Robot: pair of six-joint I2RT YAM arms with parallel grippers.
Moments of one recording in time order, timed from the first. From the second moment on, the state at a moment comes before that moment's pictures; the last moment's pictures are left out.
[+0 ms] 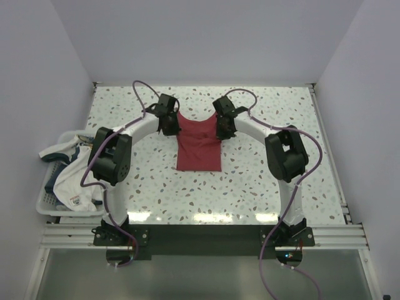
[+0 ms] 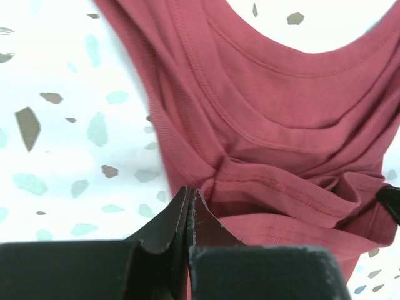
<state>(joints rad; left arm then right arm) -0.37 1.98 1.43 -0.42 -0.01 -0.55 0.50 2.10 1.60 -0.60 0.16 0.52</state>
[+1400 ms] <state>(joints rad) -0.51 1.69 0.89 -0.18 -0.02 -0.80 0.63 2.15 1.62 -0.44 0.02 0.56</state>
